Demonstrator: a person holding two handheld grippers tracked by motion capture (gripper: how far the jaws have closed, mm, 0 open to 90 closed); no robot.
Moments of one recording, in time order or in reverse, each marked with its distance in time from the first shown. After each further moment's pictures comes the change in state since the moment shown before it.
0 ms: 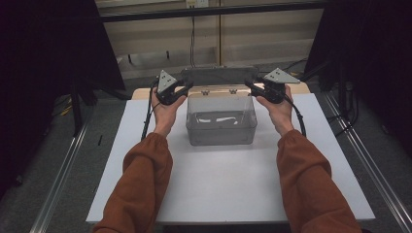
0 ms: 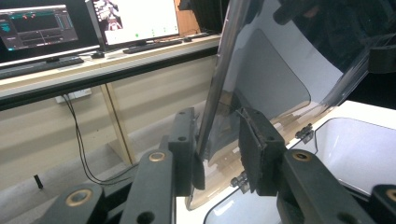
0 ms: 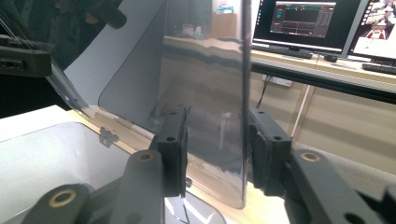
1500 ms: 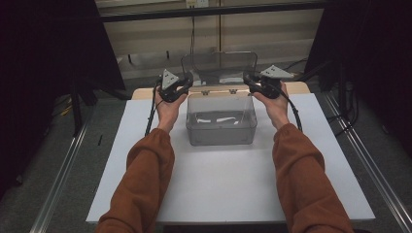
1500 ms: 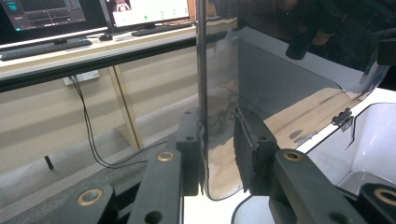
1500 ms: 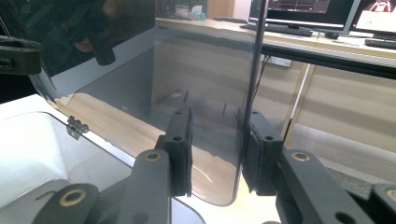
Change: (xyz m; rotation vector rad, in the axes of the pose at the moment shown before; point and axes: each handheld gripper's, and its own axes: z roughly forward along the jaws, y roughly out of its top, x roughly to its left) left arm 0.012 -0.016 0.023 0.062 0.032 -0.016; right arm -0.015 -0.012 0.029 0.073 -0.014 0.033
